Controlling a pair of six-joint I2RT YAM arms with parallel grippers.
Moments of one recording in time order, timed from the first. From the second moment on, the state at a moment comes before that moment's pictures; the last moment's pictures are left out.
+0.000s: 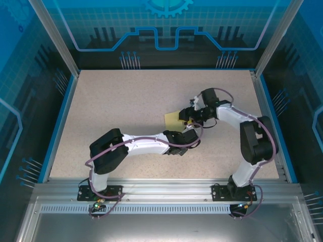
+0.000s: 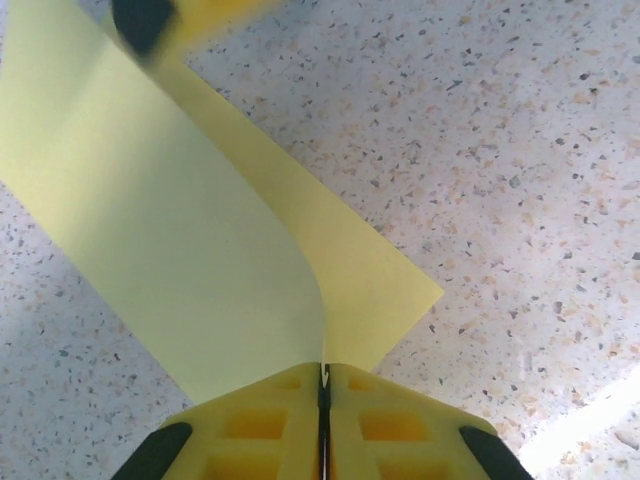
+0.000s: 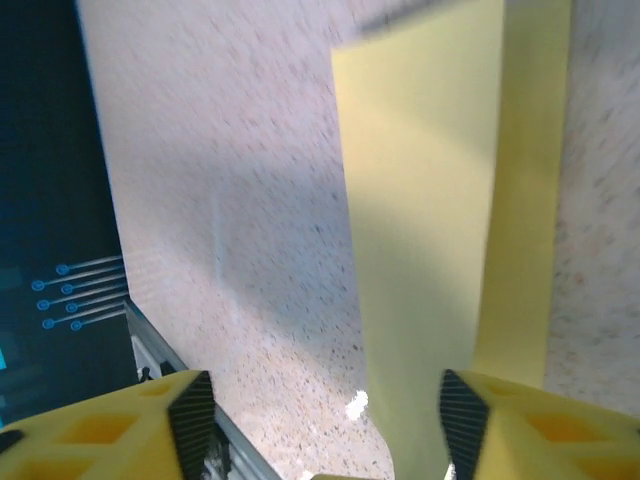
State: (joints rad) left arm -1.07 1.91 1.29 -0.52 -0.42 -0.27; right arm 0.24 1.68 1.10 -0.47 -0.74 0.53
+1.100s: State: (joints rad) left arm -0.76 1.74 1.08 -0.33 0.08 -0.41; right arm 0.32 1.76 0.83 -0.35 -0.68 0.52
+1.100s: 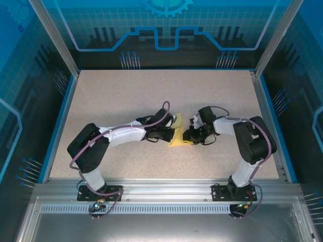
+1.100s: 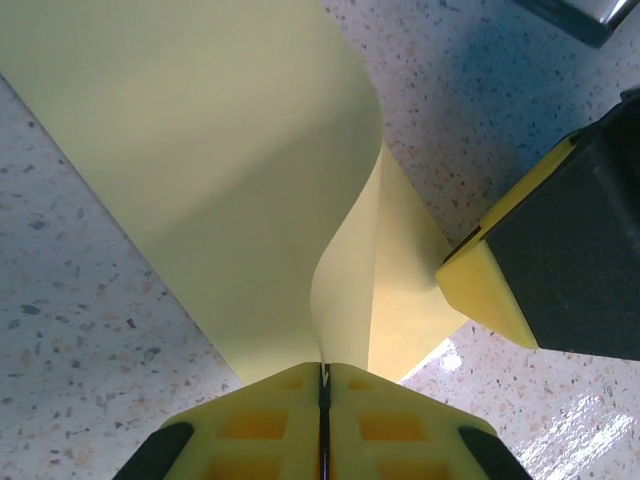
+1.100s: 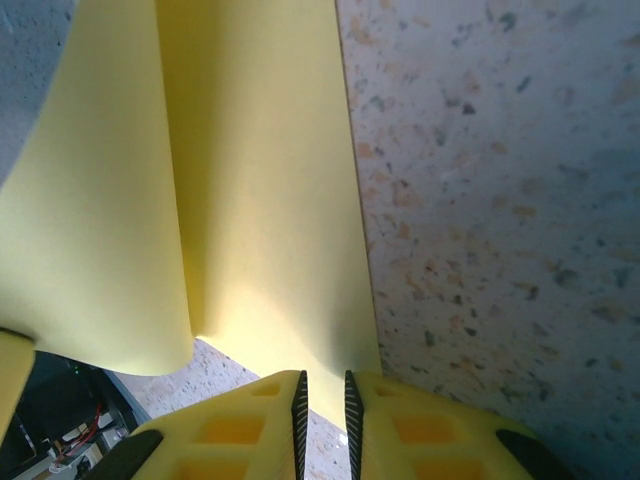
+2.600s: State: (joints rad) left arm -0.71 1.78 1.12 -0.40 0.00 -0.35; right arm 0.35 1.81 0.92 -0.46 -0.65 0.46
